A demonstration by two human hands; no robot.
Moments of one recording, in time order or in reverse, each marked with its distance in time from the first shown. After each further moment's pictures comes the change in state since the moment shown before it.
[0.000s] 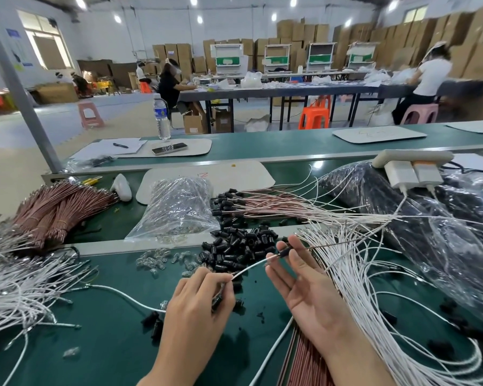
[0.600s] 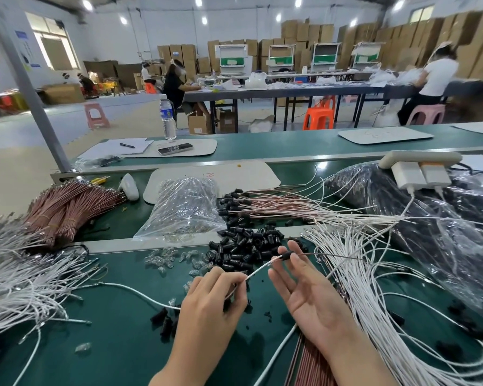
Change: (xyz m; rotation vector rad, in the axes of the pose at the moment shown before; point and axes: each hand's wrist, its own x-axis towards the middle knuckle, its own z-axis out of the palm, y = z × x) left_hand 0.003 0.010 -0.004 -0.076 -0.019 -0.001; right_hand 0.000 0.008 0.004 0.091 0.011 0.081
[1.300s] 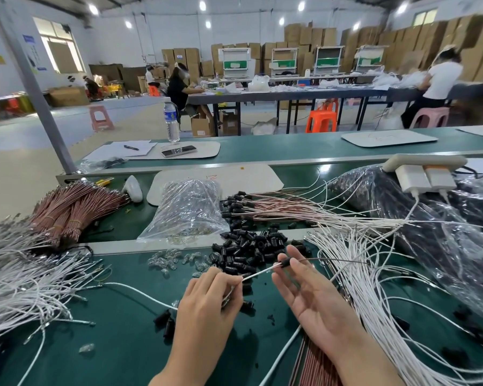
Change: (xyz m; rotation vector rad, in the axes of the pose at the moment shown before) left_hand -0.001 -0.008 -0.003 0.063 0.018 -0.017; right_hand -0.005 -0.003 0.002 -0.081 0.000 0.008
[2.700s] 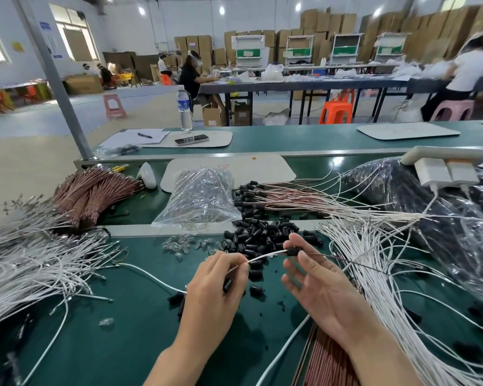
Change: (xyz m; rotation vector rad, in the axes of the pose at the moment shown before) left_hand -0.002 -0.002 -0.010 -0.262 -0.021 -0.120; right_hand -0.005 -0.001 -0.005 -0.243 -0.237 0.005
